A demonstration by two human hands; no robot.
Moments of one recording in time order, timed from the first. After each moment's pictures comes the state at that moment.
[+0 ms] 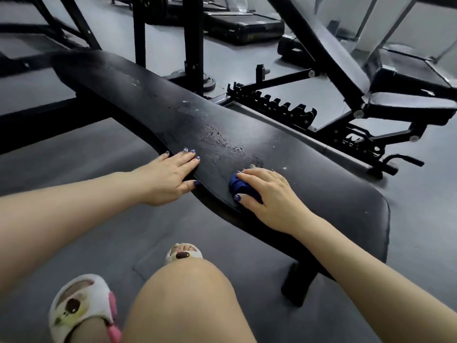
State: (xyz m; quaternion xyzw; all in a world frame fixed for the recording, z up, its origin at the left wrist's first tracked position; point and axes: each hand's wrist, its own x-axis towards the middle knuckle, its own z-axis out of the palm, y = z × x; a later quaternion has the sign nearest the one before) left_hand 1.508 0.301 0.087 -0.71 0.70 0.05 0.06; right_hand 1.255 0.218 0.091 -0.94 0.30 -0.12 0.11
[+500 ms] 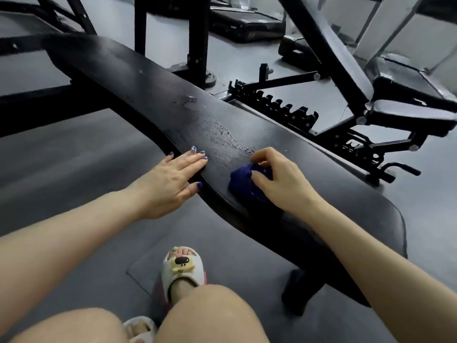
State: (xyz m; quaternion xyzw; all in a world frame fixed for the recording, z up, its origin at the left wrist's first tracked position) left_hand 1.528 0.308 0.052 -0.68 0.72 0.03 -0.13; right_hand 1.296 0.200 0.116 -0.89 0.36 -0.20 0.21
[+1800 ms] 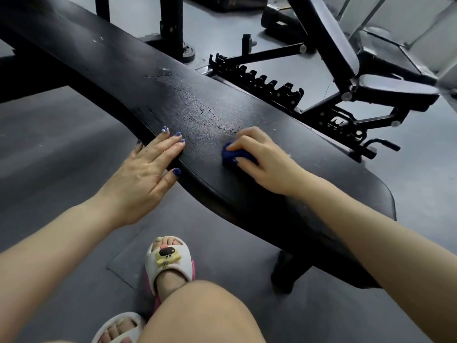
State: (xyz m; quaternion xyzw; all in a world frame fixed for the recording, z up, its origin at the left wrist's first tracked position) left_hand 1.521 0.309 0.027 -0.67 0.68 0.02 -0.28; right_hand 1.295 0.158 0.084 -0.96 0.22 -0.14 0.11
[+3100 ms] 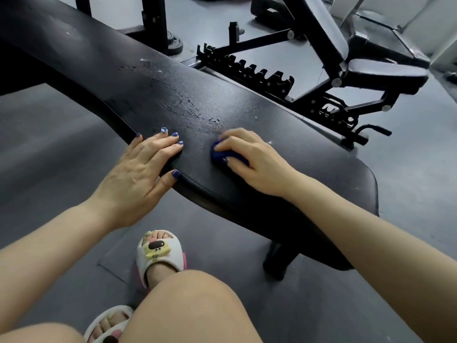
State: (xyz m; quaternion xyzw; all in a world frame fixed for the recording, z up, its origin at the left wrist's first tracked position) left_hand 1.489 0.303 0.024 -0.64 0.72 -0.04 -0.28; right_hand 1.266 0.167 0.078 -0.95 0.21 -0.17 0.13
